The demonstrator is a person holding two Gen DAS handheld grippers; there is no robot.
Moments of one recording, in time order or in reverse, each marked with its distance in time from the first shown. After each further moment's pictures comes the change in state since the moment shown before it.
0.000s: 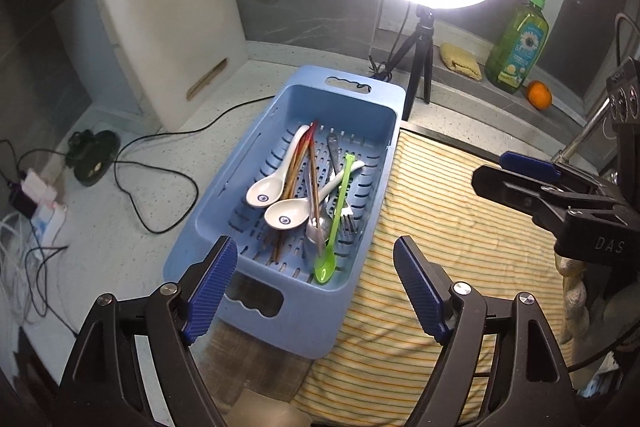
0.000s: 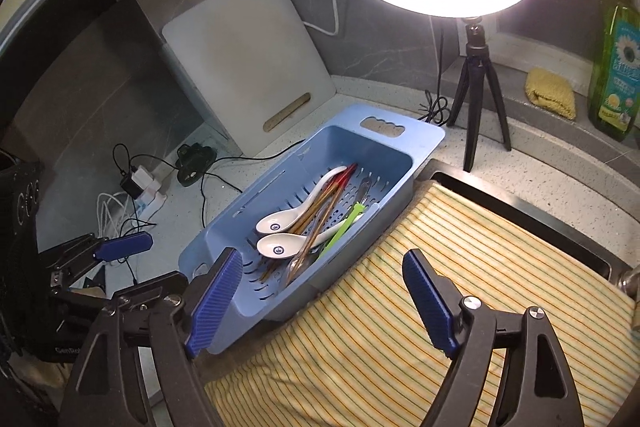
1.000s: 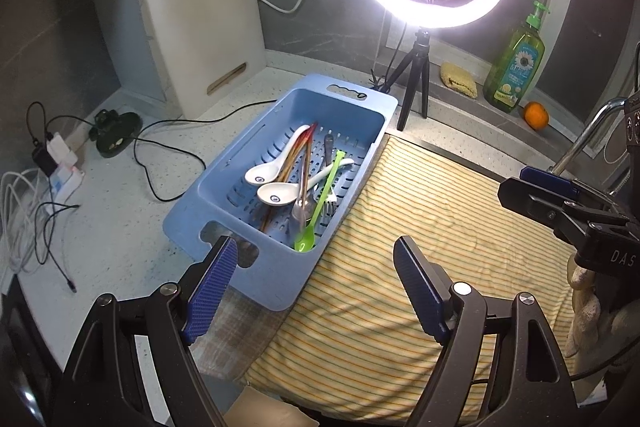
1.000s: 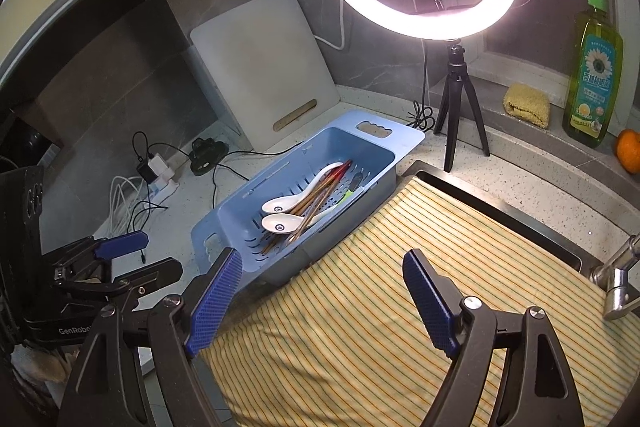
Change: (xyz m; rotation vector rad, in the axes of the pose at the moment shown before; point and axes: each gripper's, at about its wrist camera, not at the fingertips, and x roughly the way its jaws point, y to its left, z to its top) left arm -0.040 -0.035 -0.034 -0.088 -0.072 0.057; right arm -0.057 -0.009 -0.030 -0.066 -0.031 0.021
